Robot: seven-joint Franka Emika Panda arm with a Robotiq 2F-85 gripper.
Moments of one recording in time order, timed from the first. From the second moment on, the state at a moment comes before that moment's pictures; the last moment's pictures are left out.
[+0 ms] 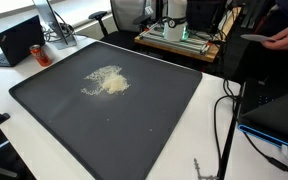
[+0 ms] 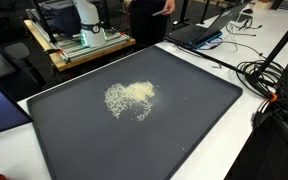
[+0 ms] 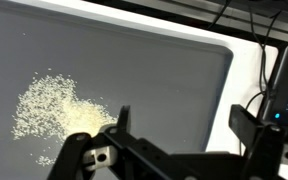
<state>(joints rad) 0.04 -0.39 -0.06 -2.32 0.13 1.80 -0.24</state>
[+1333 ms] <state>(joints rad) 0.20 -0.49 -0.09 -2.32 0.39 1.75 -0.63</state>
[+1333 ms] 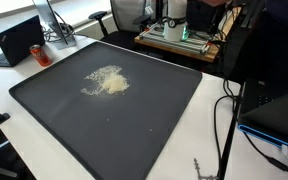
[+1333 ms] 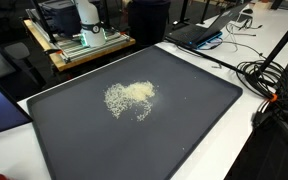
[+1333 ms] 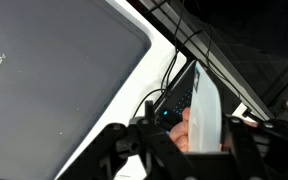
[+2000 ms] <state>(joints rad) 0.20 -0.48 -0.09 -2.32 0.41 1.72 -0.65</state>
